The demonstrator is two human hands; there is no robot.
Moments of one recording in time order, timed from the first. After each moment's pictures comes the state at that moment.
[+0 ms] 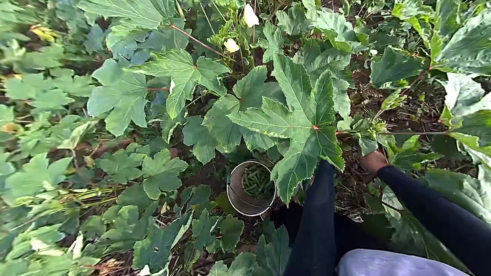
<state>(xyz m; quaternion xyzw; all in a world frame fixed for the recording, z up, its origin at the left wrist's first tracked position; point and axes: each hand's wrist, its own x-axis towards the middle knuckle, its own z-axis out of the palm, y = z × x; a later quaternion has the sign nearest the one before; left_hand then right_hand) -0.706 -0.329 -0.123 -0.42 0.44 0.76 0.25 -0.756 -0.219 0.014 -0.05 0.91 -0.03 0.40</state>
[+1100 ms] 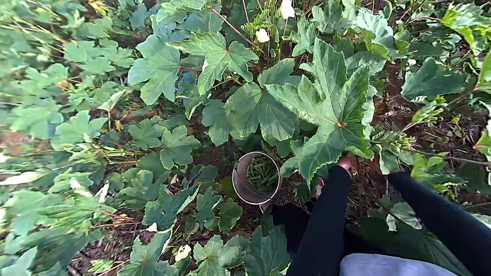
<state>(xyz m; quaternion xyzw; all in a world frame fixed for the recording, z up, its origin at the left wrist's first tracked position) -0.707 -0.319 -0.090 -0.49 0.27 0.80 0.19 -0.790 -0.178 -0.097 -0.27 0.91 -0.16 0.29</state>
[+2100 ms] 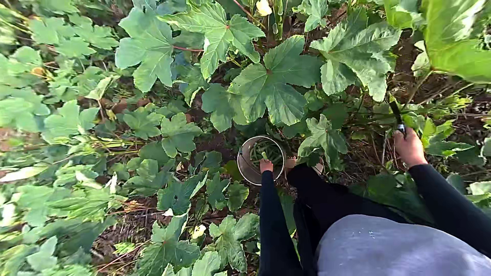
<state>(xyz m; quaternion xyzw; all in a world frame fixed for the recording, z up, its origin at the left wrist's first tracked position) -0.427 -0.515 -0.130 -0.71 0.47 0.52 0.10 -0.772 -0.207 0.033 -0.01 0.94 -0.25 0.23</state>
